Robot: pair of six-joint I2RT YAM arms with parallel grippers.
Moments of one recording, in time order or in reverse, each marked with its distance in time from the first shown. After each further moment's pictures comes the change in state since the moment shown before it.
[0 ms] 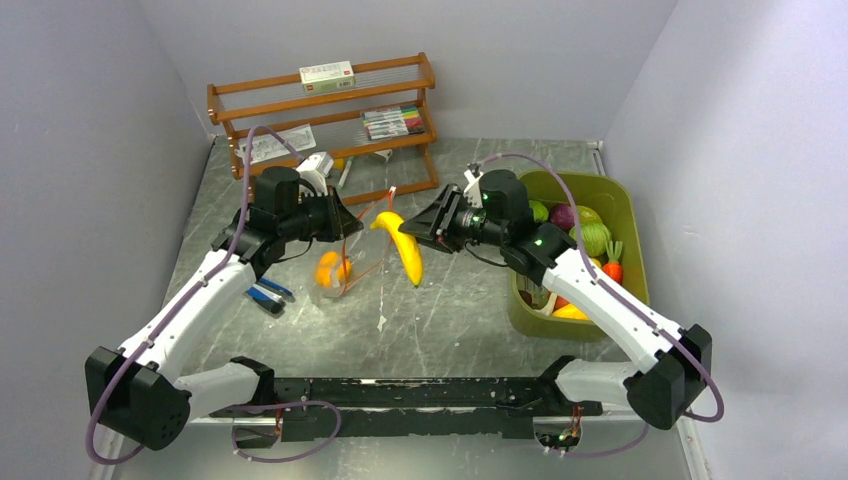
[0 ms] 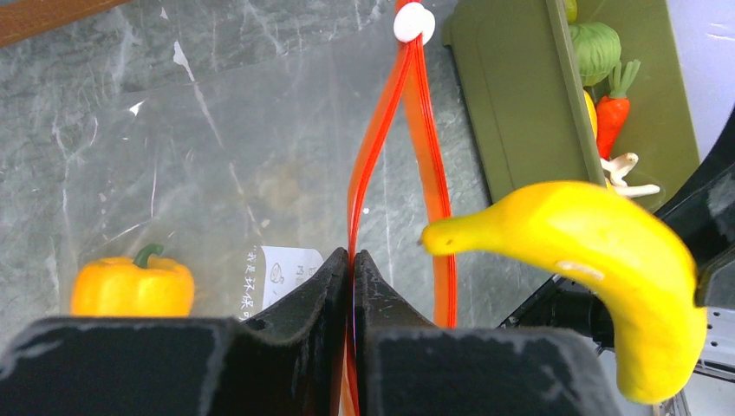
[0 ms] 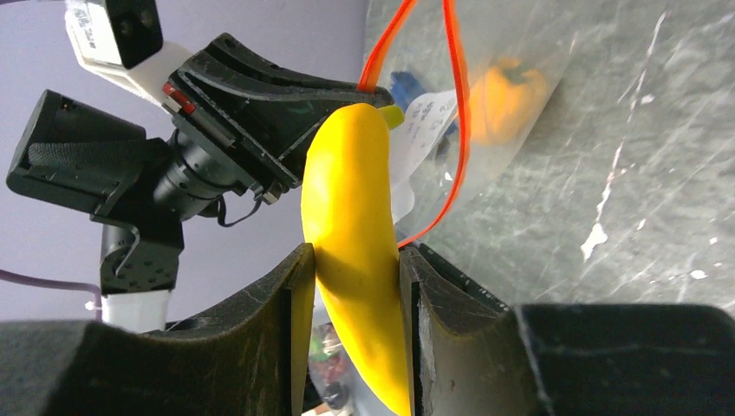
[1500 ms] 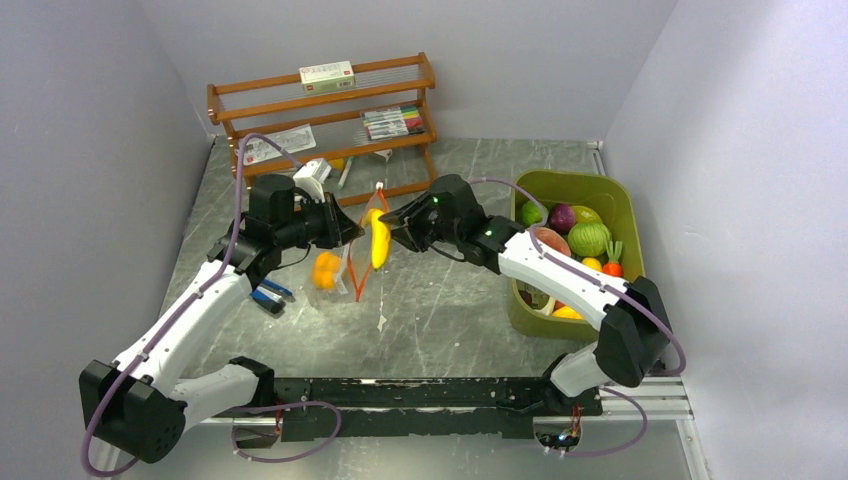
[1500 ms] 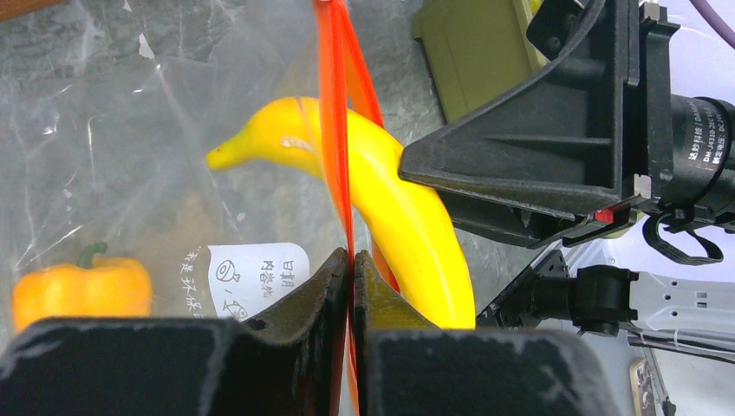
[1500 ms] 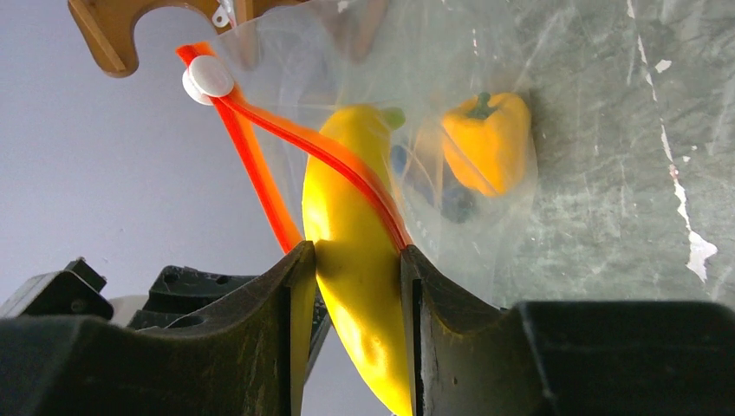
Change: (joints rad) left arm 0.000 -0.063 -0.058 0.034 0.053 -0.026; right arm 0.114 0.257 0.047 0.060 0.303 0.458
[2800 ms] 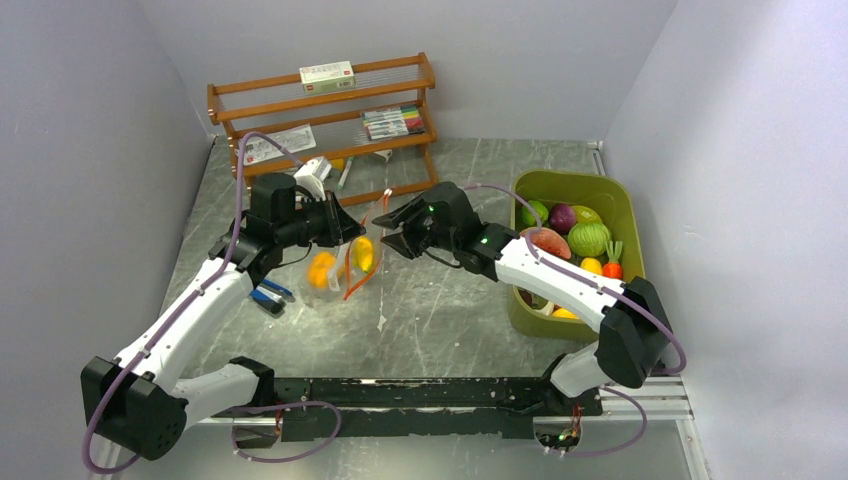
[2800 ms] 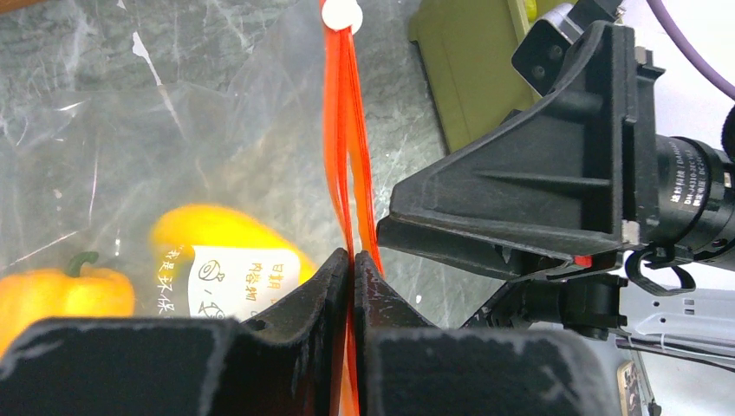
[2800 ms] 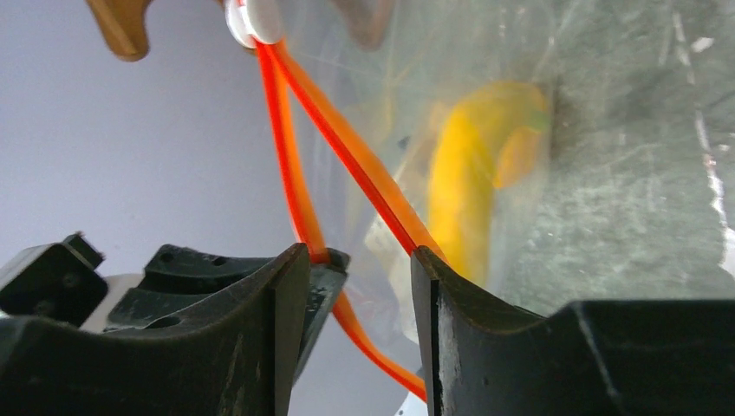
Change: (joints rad) left arm 0.000 0.015 0.009 0.005 0.003 -0.023; right arm 0.042 0.000 -0.033 0.054 0.028 0.031
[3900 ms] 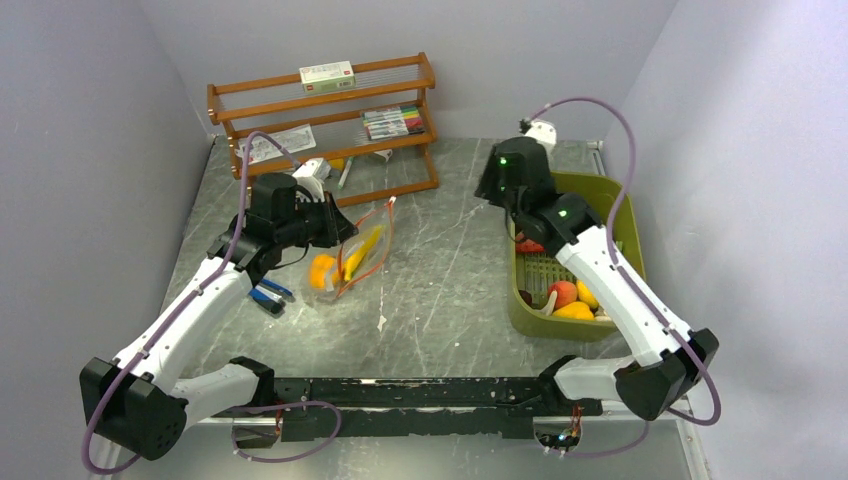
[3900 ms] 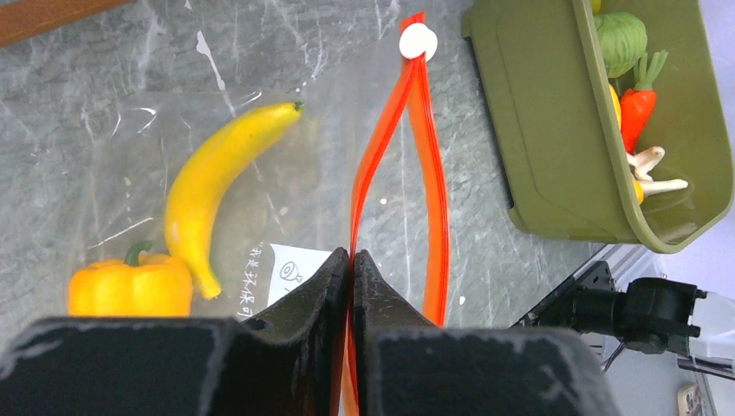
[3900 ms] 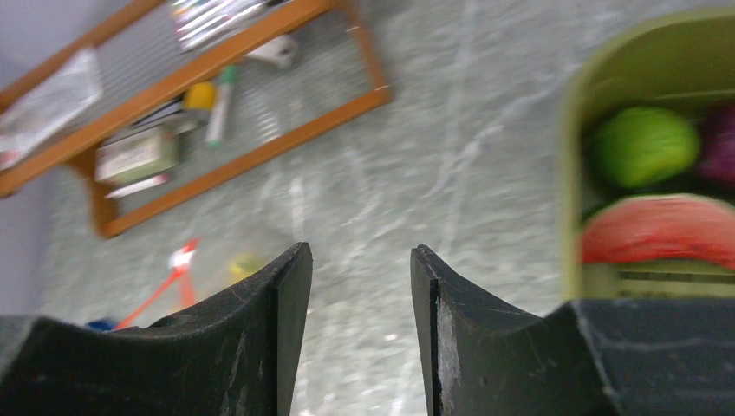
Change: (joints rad) left arm 0.000 0.000 0.016 -0.062 -0.089 0.087; right arm -0.215 -0.178 0.274 -0.430 0.449 -1.007
